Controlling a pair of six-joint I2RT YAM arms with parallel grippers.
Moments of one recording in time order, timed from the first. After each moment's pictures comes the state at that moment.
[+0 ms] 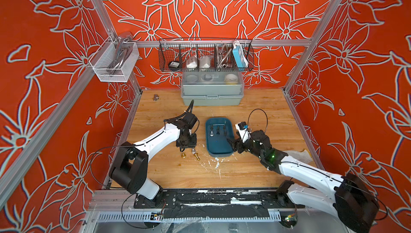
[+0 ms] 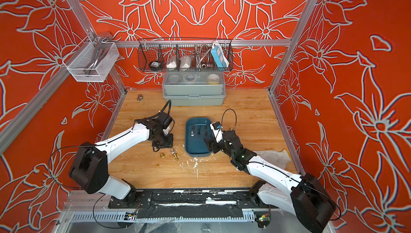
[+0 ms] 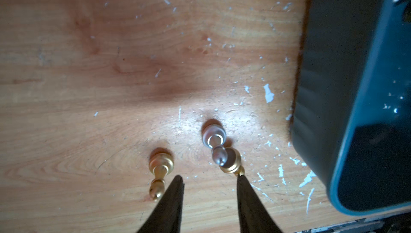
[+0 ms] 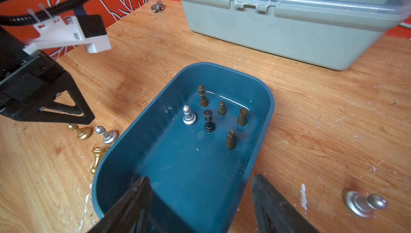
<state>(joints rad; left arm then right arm) -0.47 1.54 1.08 -0.92 0.08 -0.53 0.71 1.08 0.46 0.18 -0.03 0.13</state>
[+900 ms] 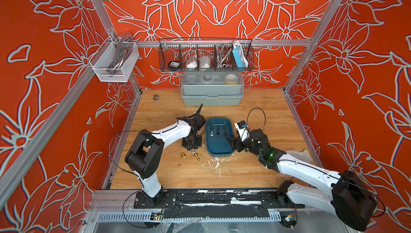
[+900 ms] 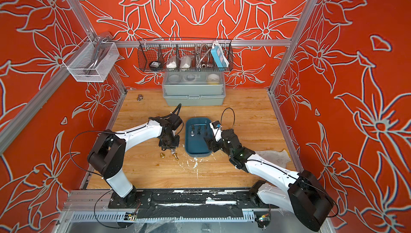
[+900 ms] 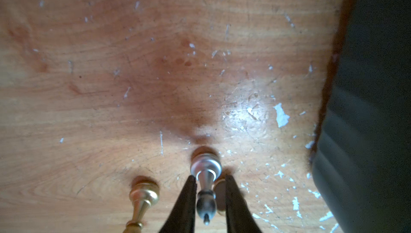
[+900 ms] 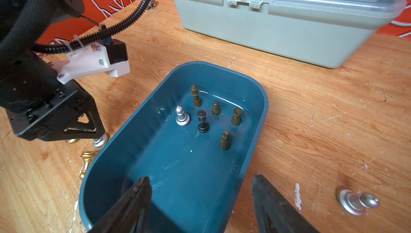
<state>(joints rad) -0.52 1.72 1.14 -0.92 0.02 -0.55 0.71 1.12 0.48 0.18 0.01 0.13</state>
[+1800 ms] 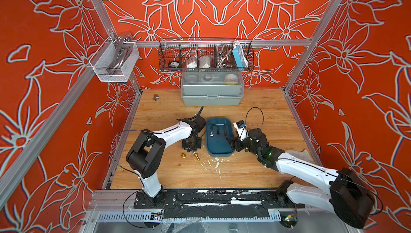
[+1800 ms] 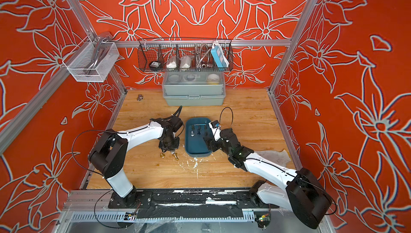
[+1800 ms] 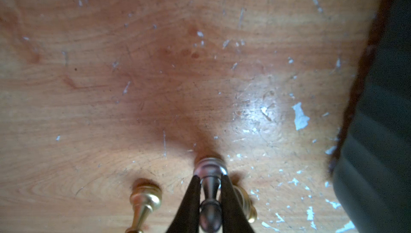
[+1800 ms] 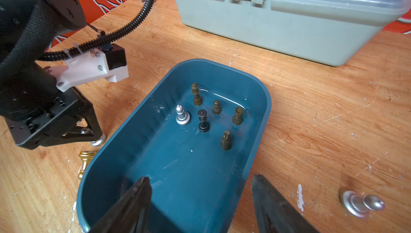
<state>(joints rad) -0.53 1.73 1.11 -0.91 -0.01 -0.56 0.72 1.14 0.50 0.17 0.01 0.13</state>
